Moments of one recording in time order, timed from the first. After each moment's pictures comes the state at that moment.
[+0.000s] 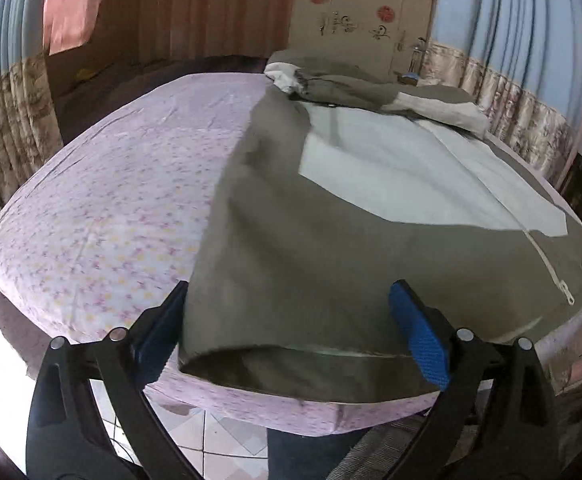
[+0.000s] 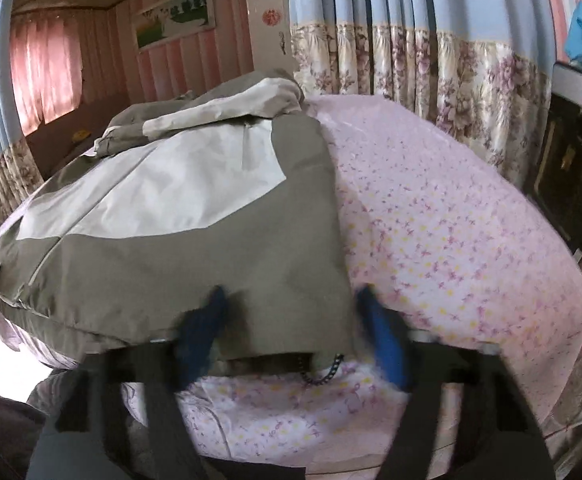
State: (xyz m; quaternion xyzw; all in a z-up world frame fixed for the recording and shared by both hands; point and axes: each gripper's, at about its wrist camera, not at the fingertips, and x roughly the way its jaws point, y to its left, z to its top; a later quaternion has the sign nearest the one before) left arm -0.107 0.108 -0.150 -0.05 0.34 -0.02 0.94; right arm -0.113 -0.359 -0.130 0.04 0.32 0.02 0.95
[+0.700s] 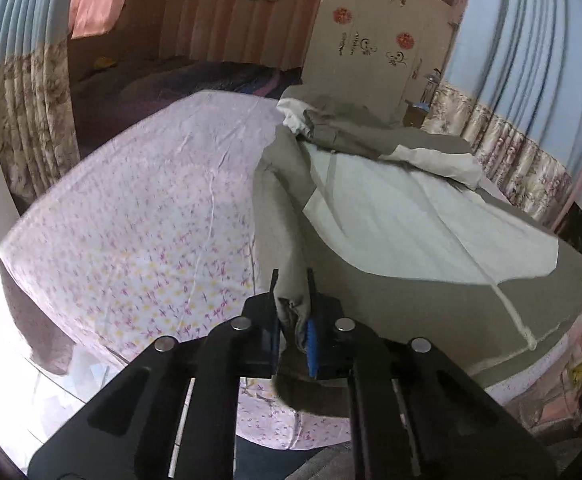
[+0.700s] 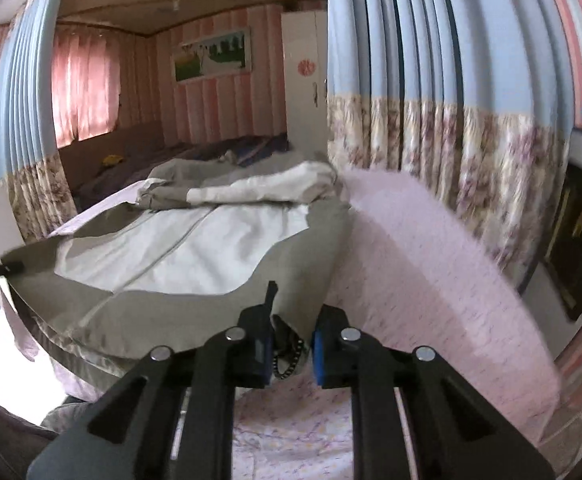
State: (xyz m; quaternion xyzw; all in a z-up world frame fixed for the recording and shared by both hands) left arm -0.121 0.114 -0.079 -0.10 0.33 -0.01 0.94; right arm -0.135 -0.349 -0.046 0.01 0.22 0.05 0.97
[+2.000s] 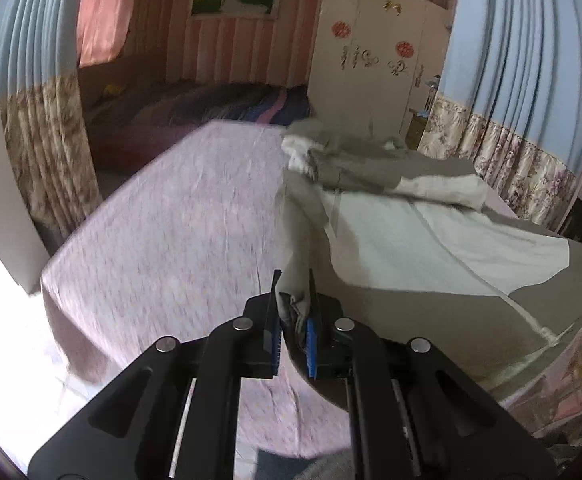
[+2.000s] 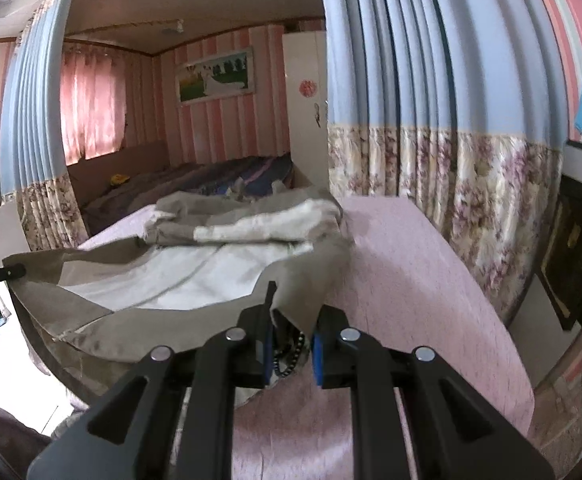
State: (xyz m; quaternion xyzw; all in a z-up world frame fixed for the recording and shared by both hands) left arm -0.143 0.110 -0.025 -0.06 0.29 0.01 0.95; right arm -0.148 -0.357 0.003 0.02 0.18 0.07 0.98
